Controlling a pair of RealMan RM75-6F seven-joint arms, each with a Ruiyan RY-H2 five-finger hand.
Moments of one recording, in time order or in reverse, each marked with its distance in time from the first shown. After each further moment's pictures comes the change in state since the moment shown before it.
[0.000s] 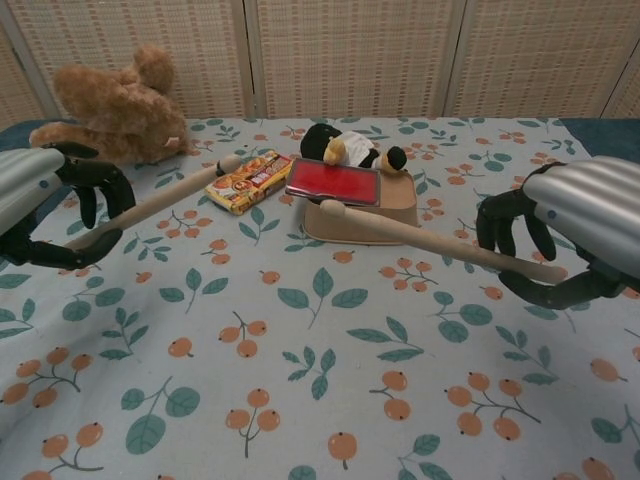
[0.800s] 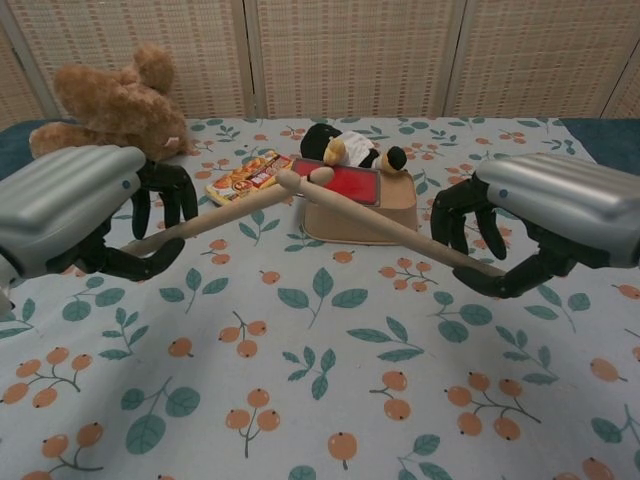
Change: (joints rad) left arm -0.003 -0.082 -0.033 -0.356 -0.164 -0.043 0.530; right arm 0.076 0.048 0.082 -0.098 0.128 -0.188 0.110
